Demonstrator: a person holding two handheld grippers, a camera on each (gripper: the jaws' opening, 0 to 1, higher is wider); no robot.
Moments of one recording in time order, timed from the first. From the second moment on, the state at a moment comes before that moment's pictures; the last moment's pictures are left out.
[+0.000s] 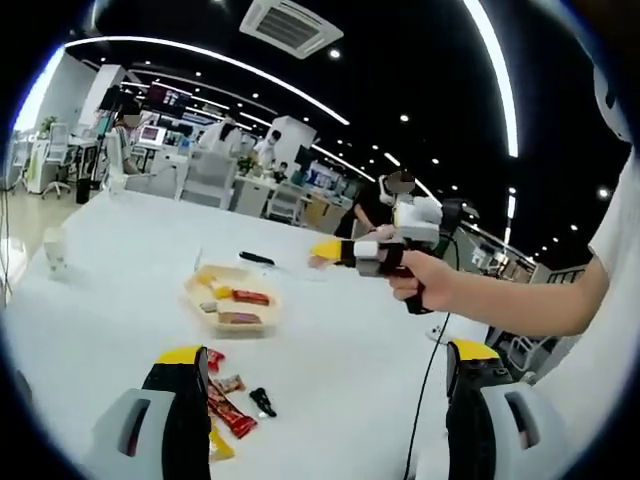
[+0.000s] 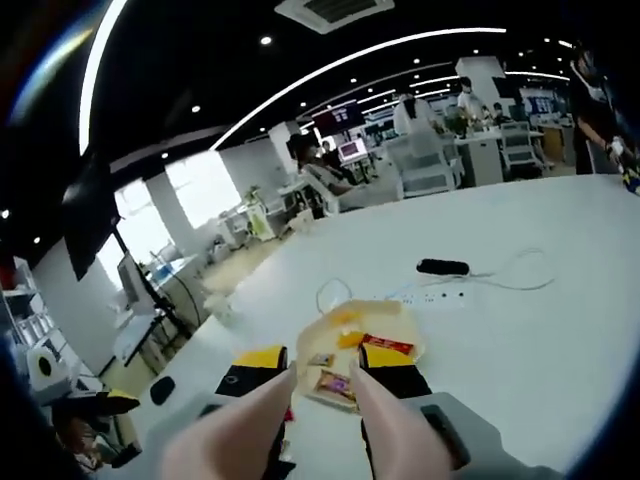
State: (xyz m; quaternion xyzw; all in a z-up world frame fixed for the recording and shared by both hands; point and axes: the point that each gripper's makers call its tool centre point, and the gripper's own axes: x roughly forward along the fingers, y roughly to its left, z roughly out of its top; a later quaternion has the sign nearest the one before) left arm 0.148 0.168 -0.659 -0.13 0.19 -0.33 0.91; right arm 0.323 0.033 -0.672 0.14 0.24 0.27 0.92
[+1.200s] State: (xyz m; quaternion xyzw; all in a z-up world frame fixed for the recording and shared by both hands) left arm 0.161 0.209 -0.672 -0.14 0.17 -0.32 0.92; right arm 0.293 0.082 -0.697 0.09 0.25 0.29 0.92
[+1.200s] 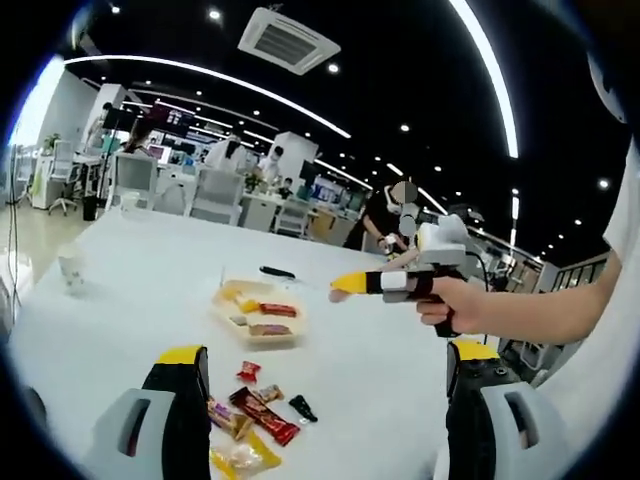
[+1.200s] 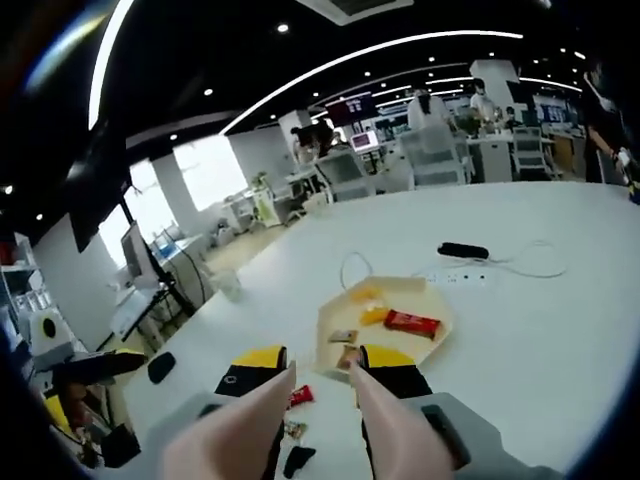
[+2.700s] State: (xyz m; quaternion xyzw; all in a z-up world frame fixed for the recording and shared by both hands) left arm 0.142 0.226 -0.685 -0.14 0.17 -0.32 0.92; right arm 0.237 0.103 -0.727 0.07 0.28 0.26 0.92
